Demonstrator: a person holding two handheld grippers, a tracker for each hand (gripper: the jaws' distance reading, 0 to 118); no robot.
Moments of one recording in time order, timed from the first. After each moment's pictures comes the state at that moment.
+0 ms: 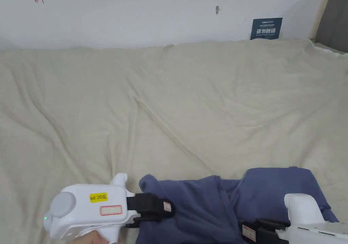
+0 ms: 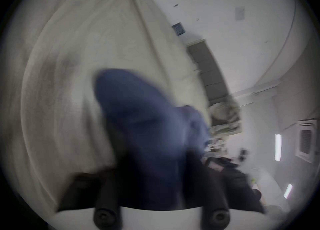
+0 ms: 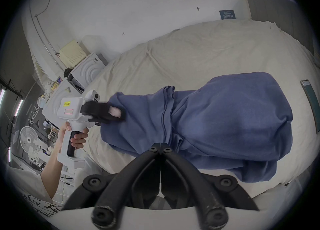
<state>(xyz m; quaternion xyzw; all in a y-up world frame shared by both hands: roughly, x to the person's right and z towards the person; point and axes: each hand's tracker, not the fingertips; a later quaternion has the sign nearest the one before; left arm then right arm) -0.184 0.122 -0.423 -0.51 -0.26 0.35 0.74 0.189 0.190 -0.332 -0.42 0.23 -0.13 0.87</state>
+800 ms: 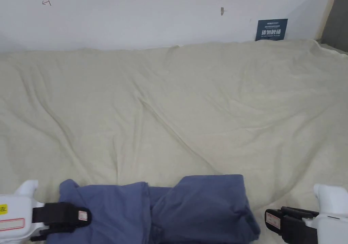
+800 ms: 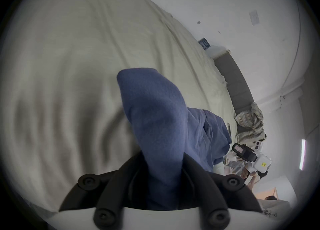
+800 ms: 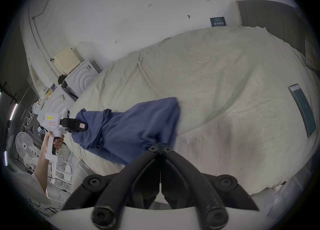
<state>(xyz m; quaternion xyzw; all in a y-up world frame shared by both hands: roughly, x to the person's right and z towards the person) -0.338 0.177 -0.350 -0.48 -0.15 0.33 0.80 0.214 0.205 -0.335 -0.40 0.20 -0.14 0.88</state>
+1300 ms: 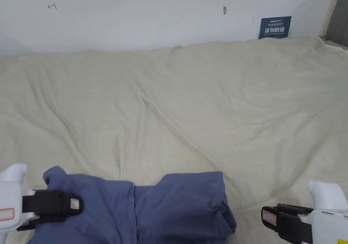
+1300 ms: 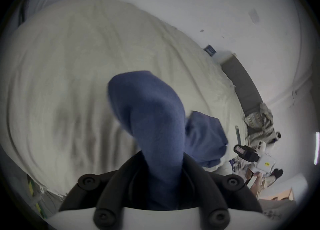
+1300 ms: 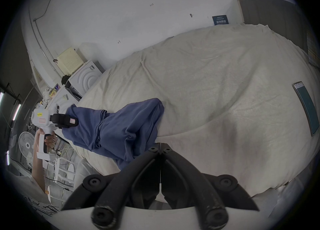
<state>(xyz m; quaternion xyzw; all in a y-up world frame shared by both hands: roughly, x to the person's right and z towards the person) -0.288 0.251 -0.327 -0.46 -0.13 0.25 0.84 0.214 0.201 -0.331 -0.40 0.22 -0.14 0.88</state>
